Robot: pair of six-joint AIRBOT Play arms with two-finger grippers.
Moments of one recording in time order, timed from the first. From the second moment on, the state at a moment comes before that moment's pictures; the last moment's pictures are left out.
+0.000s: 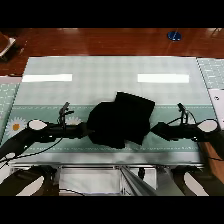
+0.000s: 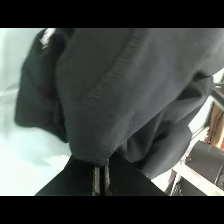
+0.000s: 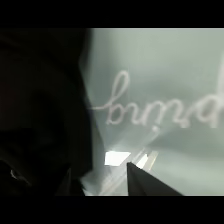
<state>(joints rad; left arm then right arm) -0.24 -1.04 0.32 0.32 -0.86 -1.09 -0.06 -0.93 0.33 -0.78 0.96 1.38</state>
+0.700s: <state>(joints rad) -0.02 -0.91 0.83 0.30 -0.89 -1.02 -0.01 -1.13 1.32 -0.83 1.11 1.29</state>
